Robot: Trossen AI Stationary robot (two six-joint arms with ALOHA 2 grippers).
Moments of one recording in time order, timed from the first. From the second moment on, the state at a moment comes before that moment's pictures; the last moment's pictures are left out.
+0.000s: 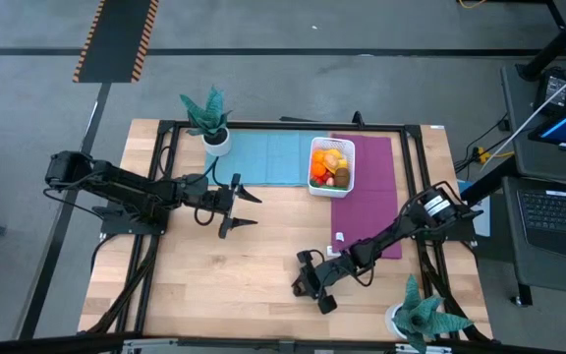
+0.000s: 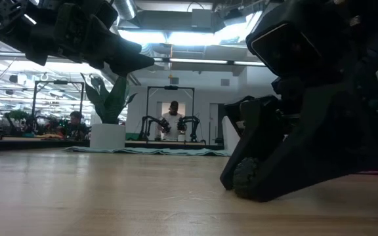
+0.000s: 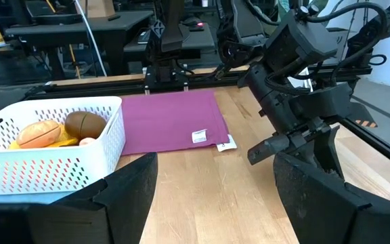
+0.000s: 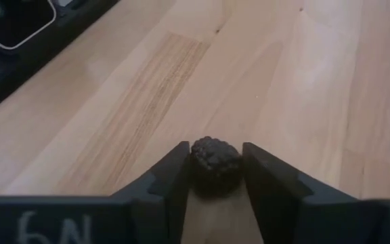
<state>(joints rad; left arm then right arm) 0.03 1.20 0.32 0.73 0.15 0.06 0.49 2.04 0.87 0.56 0.05 0.02</state>
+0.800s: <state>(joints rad) 0.03 1.20 0.32 0.73 0.15 0.06 0.40 2.04 0.87 0.81 0.14 0.13</state>
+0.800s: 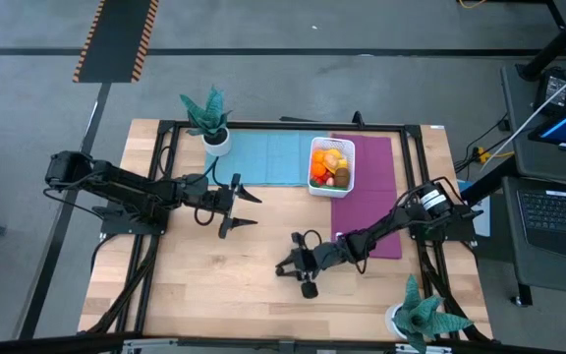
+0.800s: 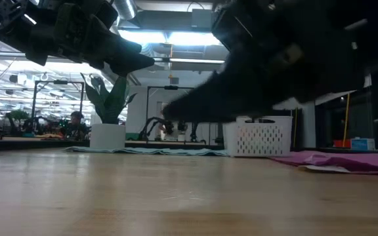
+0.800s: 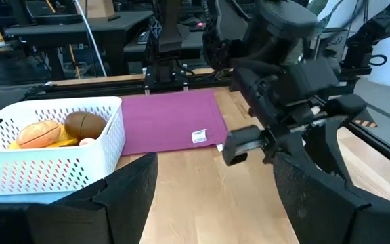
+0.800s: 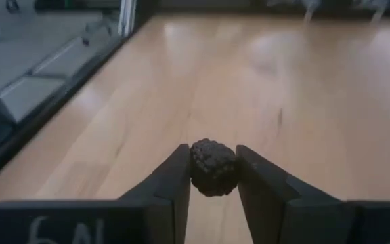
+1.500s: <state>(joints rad) 0.06 1.20 0.32 0.75 0.09 0.13 0.33 1.74 0.50 1.10 0.54 0.10</state>
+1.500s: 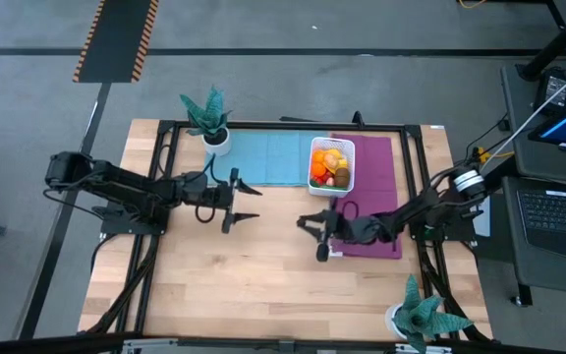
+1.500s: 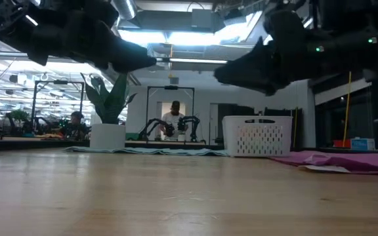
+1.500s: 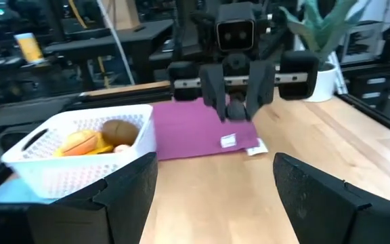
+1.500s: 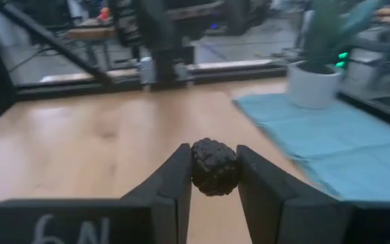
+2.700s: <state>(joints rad) 0.10 1.20 0.21 0.91 0.09 0.12 0.18 1.61 0.39 1.05 1.15 0.23</state>
